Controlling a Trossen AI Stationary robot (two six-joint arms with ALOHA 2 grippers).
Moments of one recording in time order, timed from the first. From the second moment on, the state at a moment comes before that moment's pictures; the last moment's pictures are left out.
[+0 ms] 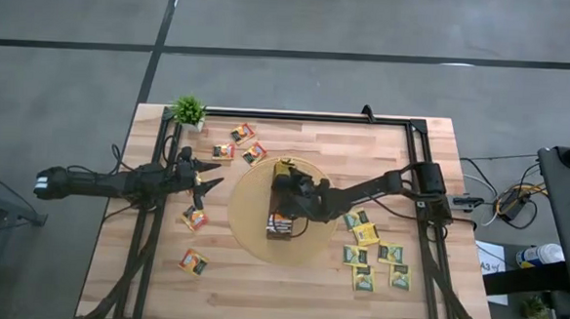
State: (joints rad) left arm 0.03 0.23 0.01 0.07 -0.33 0.03; right arm 0.09 2.05 1.23 -0.05 1.05 -1.69
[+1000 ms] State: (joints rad) left arm 0.03 0.22 0.01 0.07 -0.33 0.03; right arm 0.08 2.04 1.29 -0.15 0.91 -1.46
